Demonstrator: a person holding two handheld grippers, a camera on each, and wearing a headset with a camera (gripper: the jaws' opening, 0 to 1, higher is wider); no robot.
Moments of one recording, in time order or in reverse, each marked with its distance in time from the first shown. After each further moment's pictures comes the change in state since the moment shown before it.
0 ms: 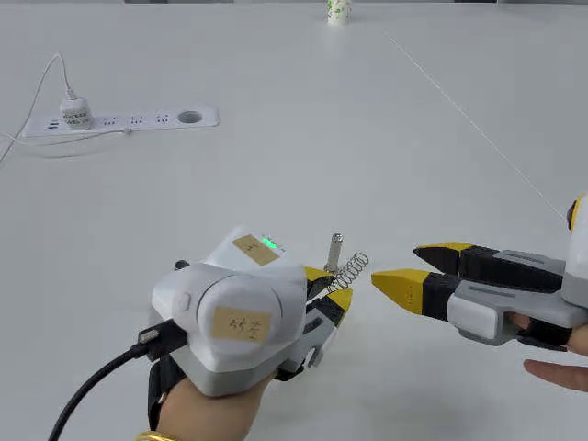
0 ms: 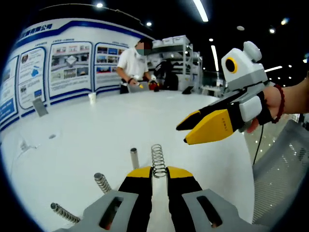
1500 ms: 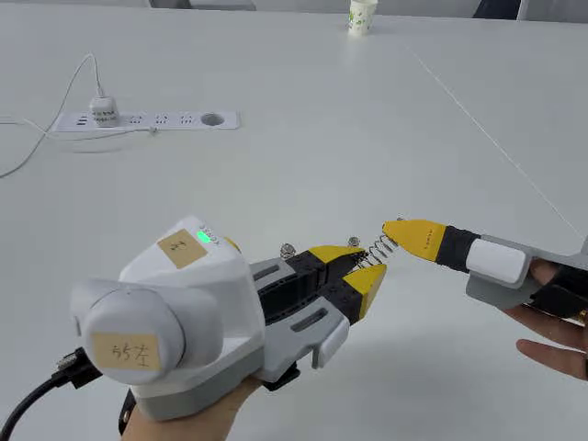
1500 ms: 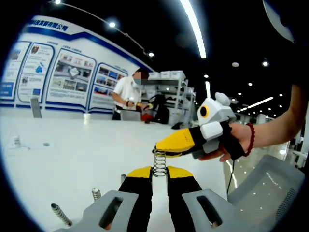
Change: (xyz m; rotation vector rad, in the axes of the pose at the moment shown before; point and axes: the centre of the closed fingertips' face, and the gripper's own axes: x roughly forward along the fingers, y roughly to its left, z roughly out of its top) left arm -0.039 -0.017 0.051 -0.123 -0.284 -0.107; right arm 0.001 0.036 0.035 0.330 -0.114 0.207
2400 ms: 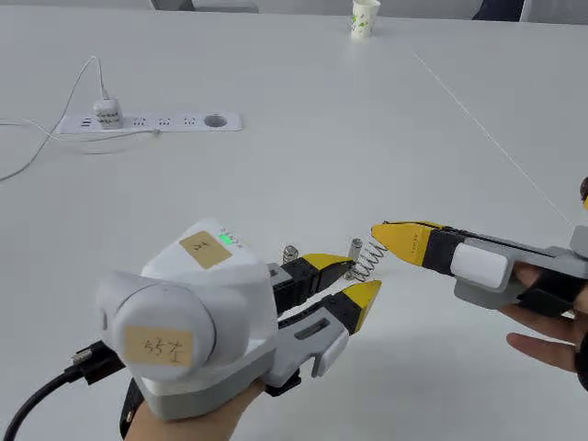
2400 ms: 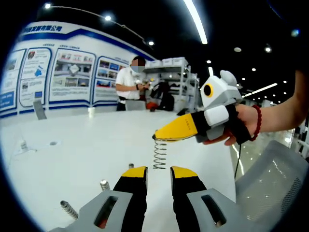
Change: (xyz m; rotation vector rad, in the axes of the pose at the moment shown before) left arm -0.003 0.011 -0.018 0.070 0.121 0.058; right arm 0.011 0.005 -0.001 -0.141 0.026 0.001
